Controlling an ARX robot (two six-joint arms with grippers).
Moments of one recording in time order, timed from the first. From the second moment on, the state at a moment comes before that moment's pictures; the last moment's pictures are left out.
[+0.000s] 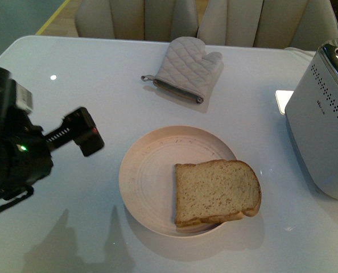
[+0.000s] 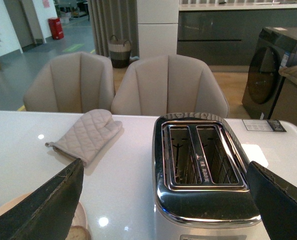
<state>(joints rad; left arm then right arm) -0.25 2.02 0.59 0.61 0.00 -0.67 0.00 0.00 0.02 0.00 0.00 0.00</state>
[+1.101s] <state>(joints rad) 0.00 0.32 0.14 0.17 0.00 -0.11 0.00 0.00 0.02 0.00 0.00 0.00</state>
